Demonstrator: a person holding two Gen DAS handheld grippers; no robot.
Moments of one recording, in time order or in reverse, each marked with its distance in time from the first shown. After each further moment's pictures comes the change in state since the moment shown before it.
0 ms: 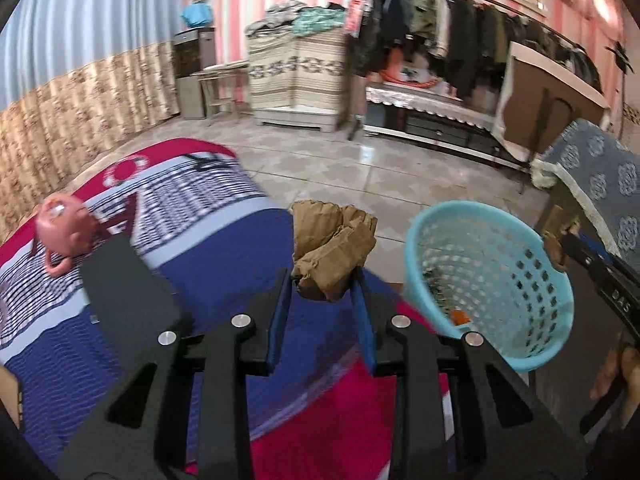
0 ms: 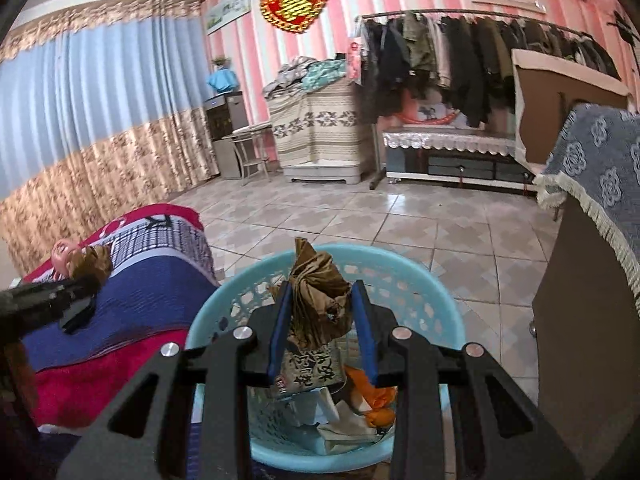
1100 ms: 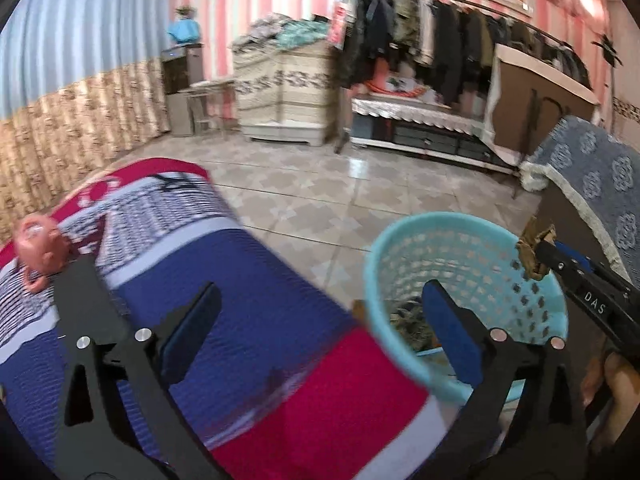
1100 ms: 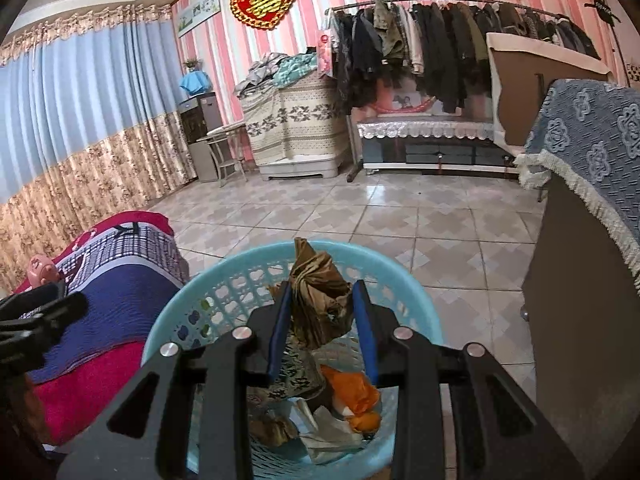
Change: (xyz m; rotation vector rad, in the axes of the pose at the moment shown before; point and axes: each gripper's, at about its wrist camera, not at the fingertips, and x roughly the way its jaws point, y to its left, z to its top) left arm 0.007 -0.024 0.000 0.002 -0.065 0.015; right arm 0.026 -0.023 -0.006 0.056 0.014 -0.057
